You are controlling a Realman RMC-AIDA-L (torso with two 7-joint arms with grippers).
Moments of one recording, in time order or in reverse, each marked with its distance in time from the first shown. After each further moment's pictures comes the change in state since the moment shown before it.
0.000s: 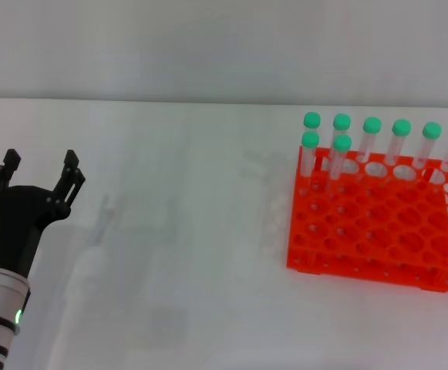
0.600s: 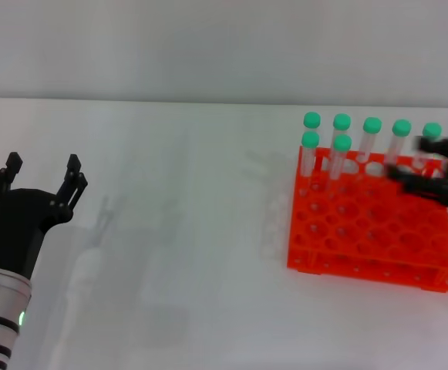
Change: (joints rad) left arm 0.006 0.000 -0.004 0.022 -0.010 -0.027 0.066; right arm 0.153 -0.011 -0.397 -0.570 -0.785 -0.168 0.896
